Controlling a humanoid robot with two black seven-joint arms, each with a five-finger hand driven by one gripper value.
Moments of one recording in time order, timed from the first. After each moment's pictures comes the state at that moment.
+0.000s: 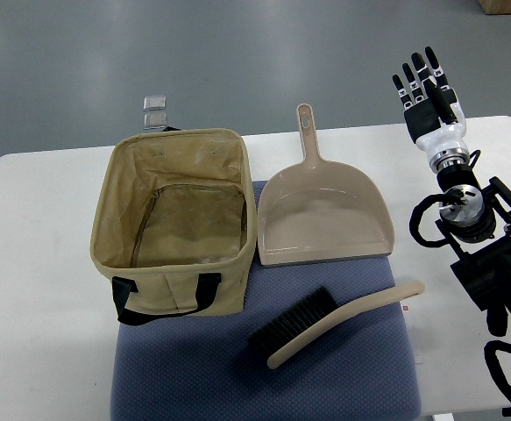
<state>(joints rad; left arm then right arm) 0.05 0.00 -0.12 -0.23 -0.07 0.05 0.07 0.60 -0.05 1.33 0.80 -0.18 0.15 0.32</state>
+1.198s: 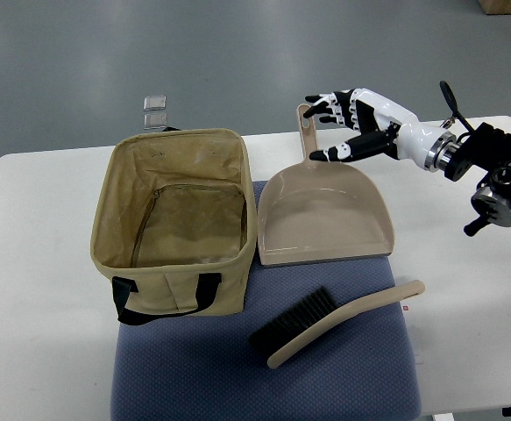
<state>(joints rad) 0.02 0.00 -0.13 -0.27 -0.07 0.05 0.08 0.75 -0.62 0.63 1.37 -0.82 0.17 0.07</state>
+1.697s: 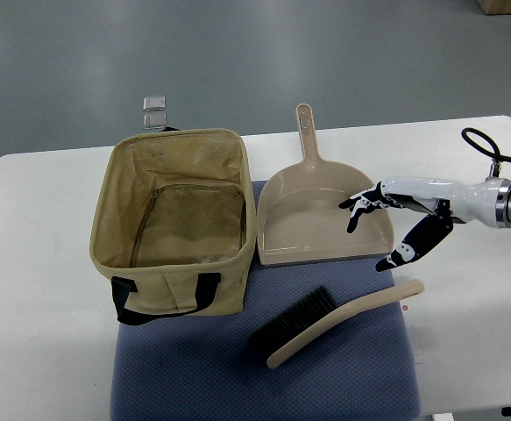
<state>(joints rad) 0.01 0.00 -0.13 -0.30 -0.07 0.04 0.08 0.75 -1.00 0.42 1.74 -0.95 0.28 -0.02</state>
